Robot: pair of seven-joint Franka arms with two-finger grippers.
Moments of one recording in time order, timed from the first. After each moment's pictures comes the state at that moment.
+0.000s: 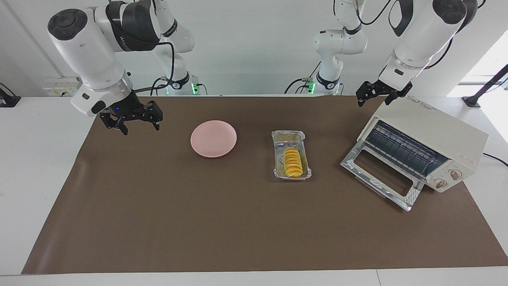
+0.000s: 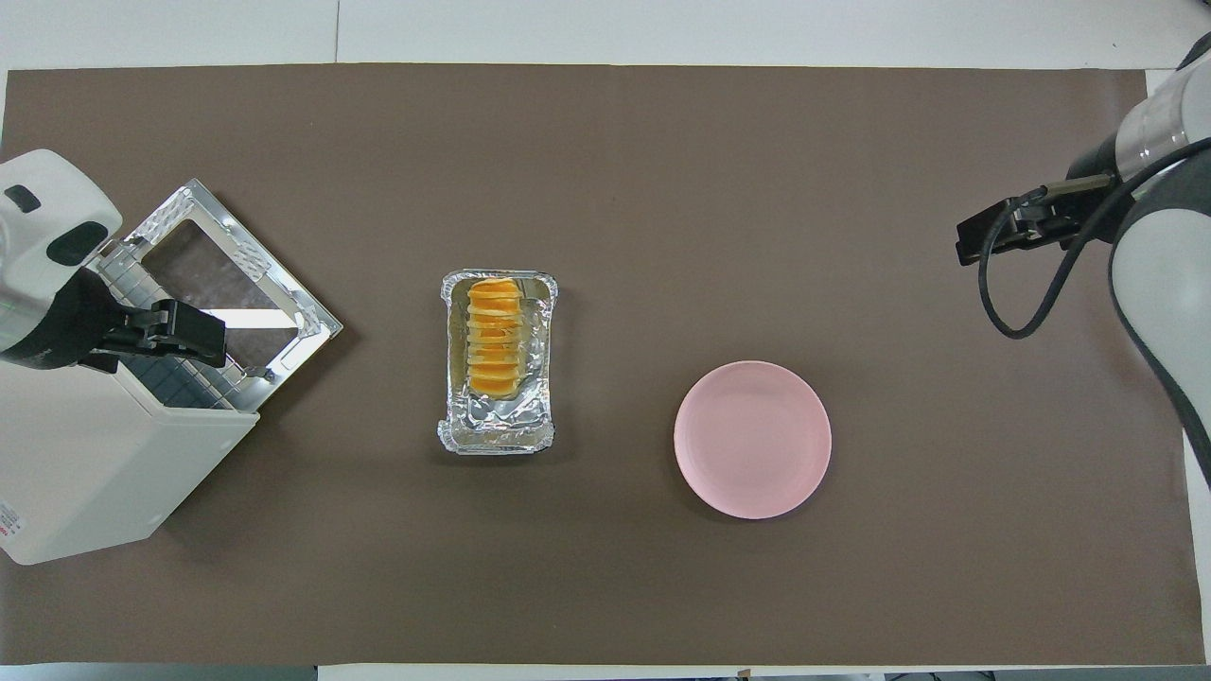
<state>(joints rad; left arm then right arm) -0.14 -0.08 -0.04 -1.71 -0.02 1.49 -0.14 -0.03 0.13 0.09 -1.48 0.02 1.57 -0.07</state>
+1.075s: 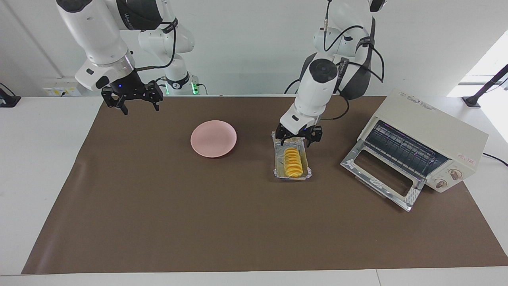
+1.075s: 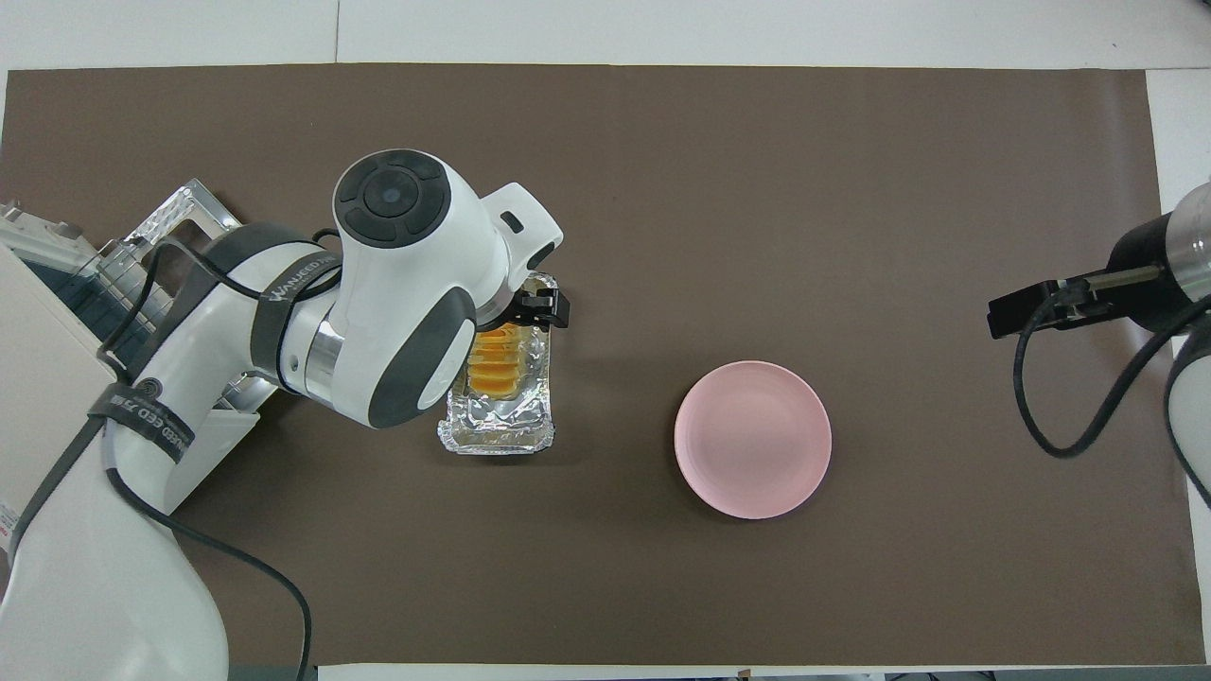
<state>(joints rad) -0.49 0.29 -0.09 -1.71 -0.05 1.96 -0.39 -0.03 -0.07 0.09 -1.66 0.01 1.54 -0.06</state>
